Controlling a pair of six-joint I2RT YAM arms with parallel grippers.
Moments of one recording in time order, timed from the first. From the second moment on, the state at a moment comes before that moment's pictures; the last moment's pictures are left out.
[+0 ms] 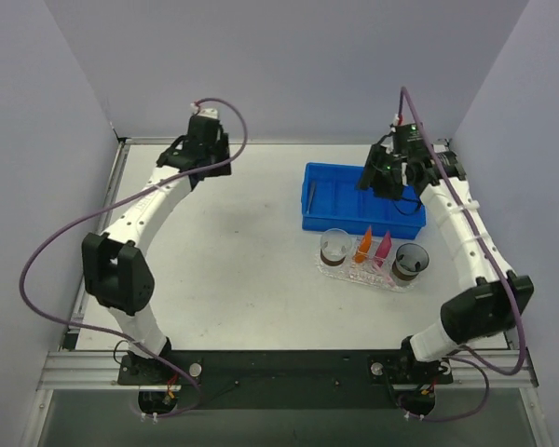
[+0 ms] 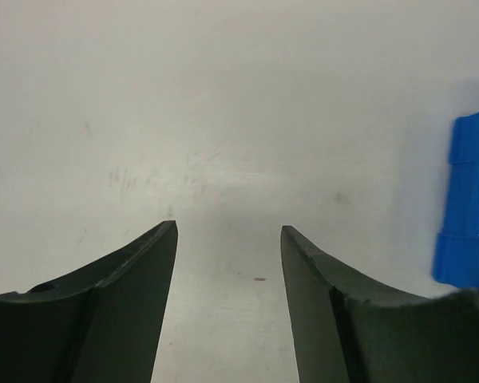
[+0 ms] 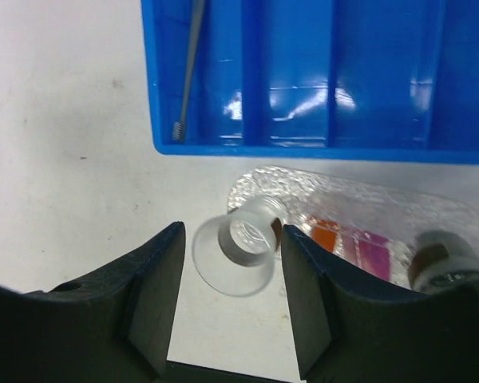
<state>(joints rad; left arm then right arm) -0.43 1.82 1.79 -0.60 -0.32 -0.28 0.19 1.45 1.54 -0.94 -0.05 0.45</state>
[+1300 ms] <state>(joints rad) -0.22 1.50 1.26 -0.45 -0.10 -0.22 0.32 2.23 1.89 -0.78 -0.20 0.65</state>
